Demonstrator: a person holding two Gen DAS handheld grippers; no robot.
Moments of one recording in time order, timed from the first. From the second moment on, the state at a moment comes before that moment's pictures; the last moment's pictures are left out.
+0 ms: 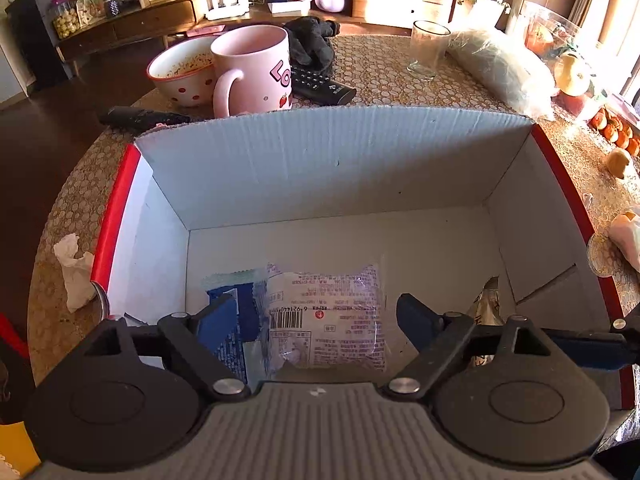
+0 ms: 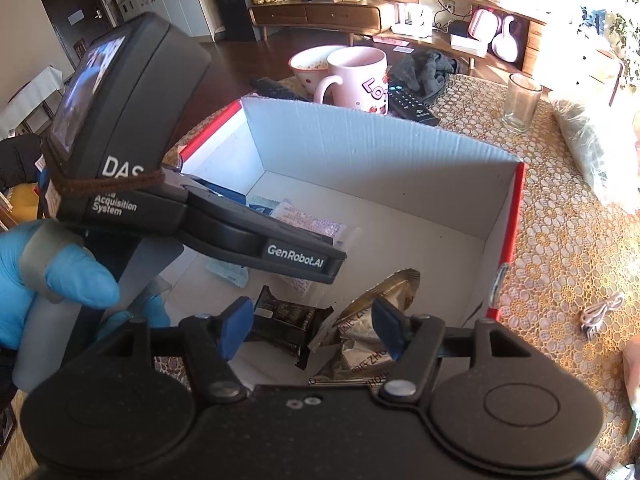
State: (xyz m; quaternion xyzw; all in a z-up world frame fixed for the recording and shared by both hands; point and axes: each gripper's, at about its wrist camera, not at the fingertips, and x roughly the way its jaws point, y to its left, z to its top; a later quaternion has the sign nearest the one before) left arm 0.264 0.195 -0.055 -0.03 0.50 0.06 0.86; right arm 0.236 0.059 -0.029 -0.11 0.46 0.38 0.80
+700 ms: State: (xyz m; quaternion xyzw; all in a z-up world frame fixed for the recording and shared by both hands) left arm 0.244 0.174 -0.030 -0.04 0.47 0.08 0.88; right arm 0.215 0.012 0.005 -0.08 0.41 0.37 0.83
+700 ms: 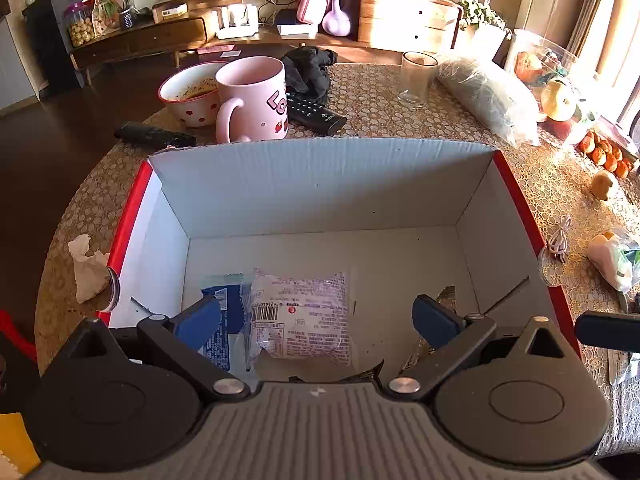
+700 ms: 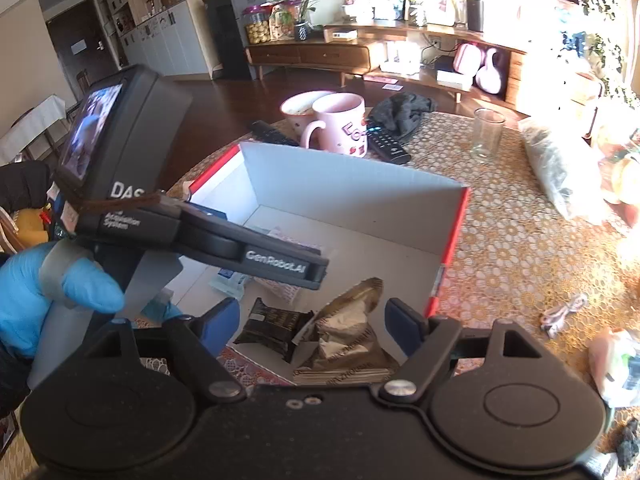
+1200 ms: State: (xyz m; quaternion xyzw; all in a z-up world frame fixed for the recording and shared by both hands) left arm 0.218 0.146 -0.012 -0.03 0.45 0.09 0.89; right arm 0.194 -0.042 0.023 -0.06 0.39 0.36 0.85
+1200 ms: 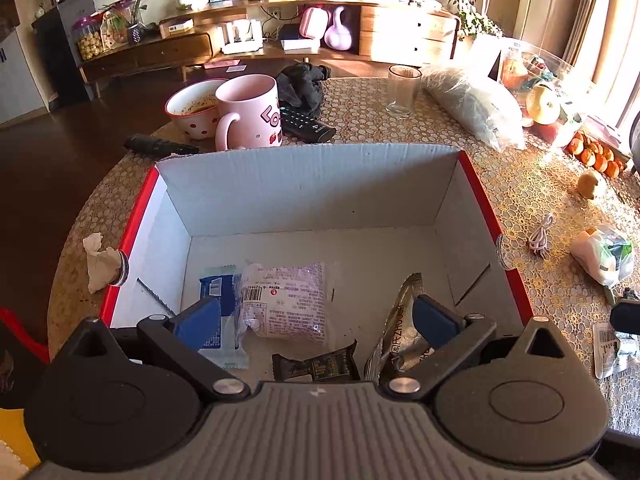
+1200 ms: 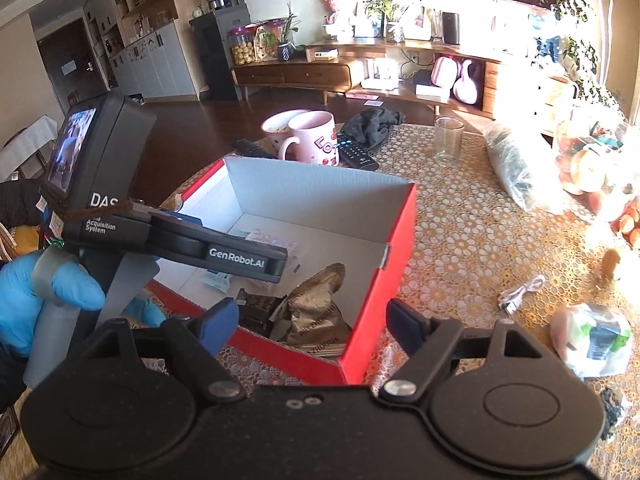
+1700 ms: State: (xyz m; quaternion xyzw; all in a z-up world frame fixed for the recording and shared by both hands) left arm 0.185 0.107 0.000 -0.02 0.44 0.09 0.89; right arm 0.172 -0.109 0.030 -0.04 0.38 0.32 0.87
